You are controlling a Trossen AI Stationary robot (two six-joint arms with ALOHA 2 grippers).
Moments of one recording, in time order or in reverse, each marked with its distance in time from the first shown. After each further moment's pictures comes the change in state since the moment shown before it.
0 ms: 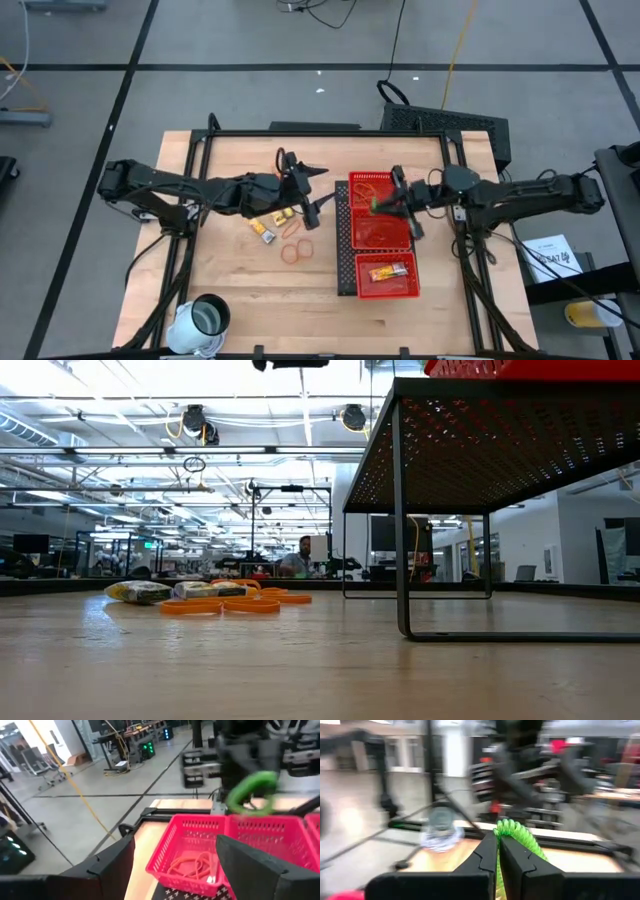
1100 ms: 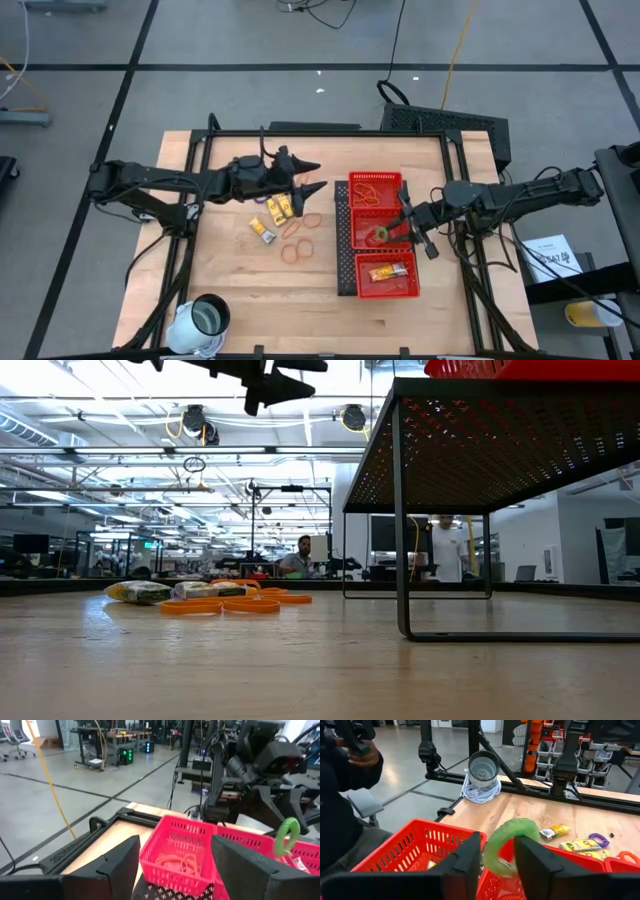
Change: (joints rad) left arm 0.162 -0.121 -0.256 0.230 0.302 -0.222; right arm 0.163 -0.100 0.000 -0.352 0.031 -0.034
